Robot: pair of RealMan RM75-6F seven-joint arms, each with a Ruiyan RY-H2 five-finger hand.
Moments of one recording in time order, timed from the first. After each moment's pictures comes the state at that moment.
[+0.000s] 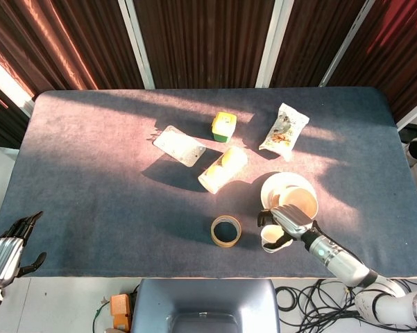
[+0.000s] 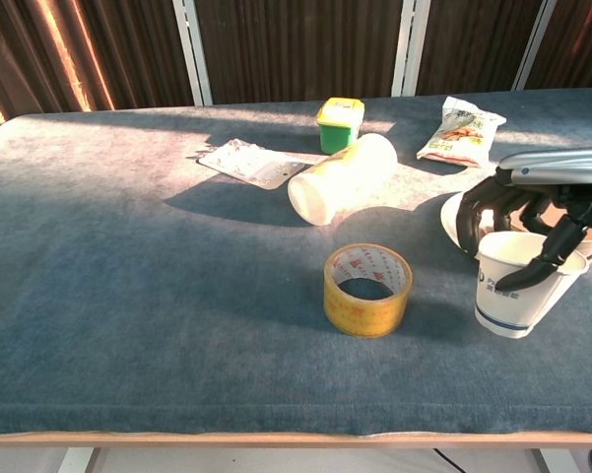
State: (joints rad) left arm -0.13 -1.05 0.02 -1.64 1.50 1.37 -0.03; right arm 0.66 -1.15 0.06 -1.73 -1.32 0.70 0.14
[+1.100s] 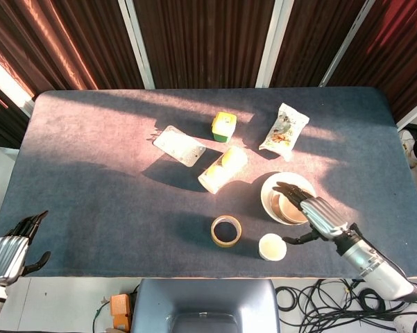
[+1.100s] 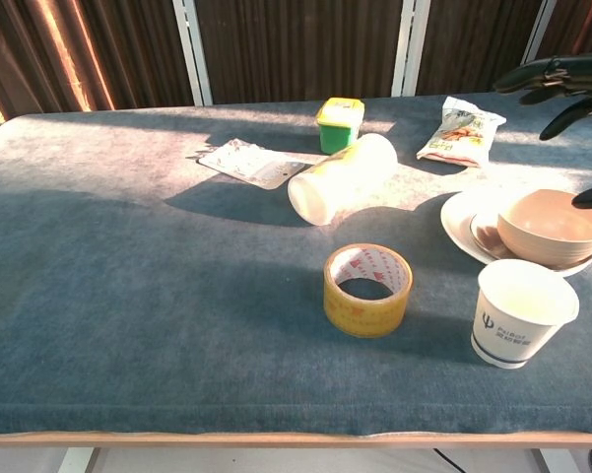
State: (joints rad) left arm -0.15 -1.06 0.02 -1.63 1.52 1.36 -0.02; right arm 0.52 -0.97 0.01 -1.77 -1.61 1.04 0.46
